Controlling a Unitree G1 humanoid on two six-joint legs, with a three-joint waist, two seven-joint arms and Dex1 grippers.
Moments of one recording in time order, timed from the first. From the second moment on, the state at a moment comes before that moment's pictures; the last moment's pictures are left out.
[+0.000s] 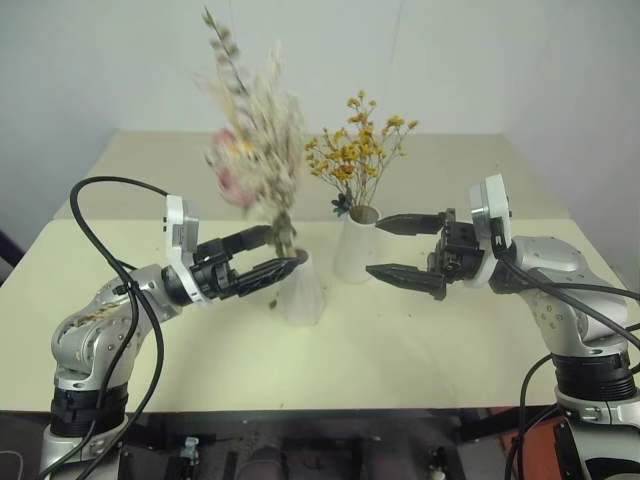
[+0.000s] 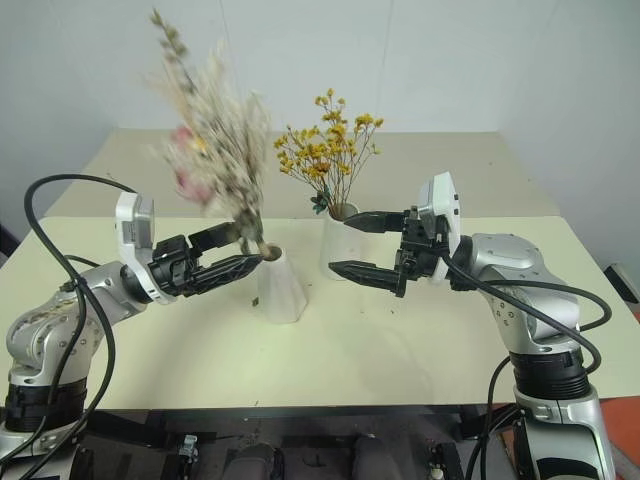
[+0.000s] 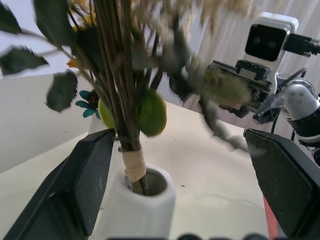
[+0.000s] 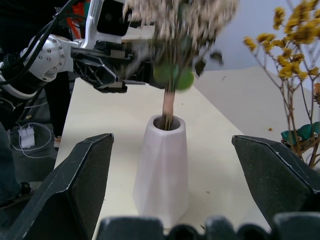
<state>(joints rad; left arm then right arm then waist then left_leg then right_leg) -0.38 0.59 0.22 -0.30 -0.89 0.70 -0.89 -0.58 -0.63 -0.05 -0.20 0.65 0.51 1.09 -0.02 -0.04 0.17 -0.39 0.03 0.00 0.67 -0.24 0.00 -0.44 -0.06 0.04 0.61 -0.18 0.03</state>
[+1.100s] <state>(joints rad) -0.08 1.04 0.64 -0.38 -0.84 0.61 -1.16 -0.46 -0.80 -0.17 -0.14 0.62 0.50 1.11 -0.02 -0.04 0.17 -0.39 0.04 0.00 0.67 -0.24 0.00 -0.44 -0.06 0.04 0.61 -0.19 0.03</state>
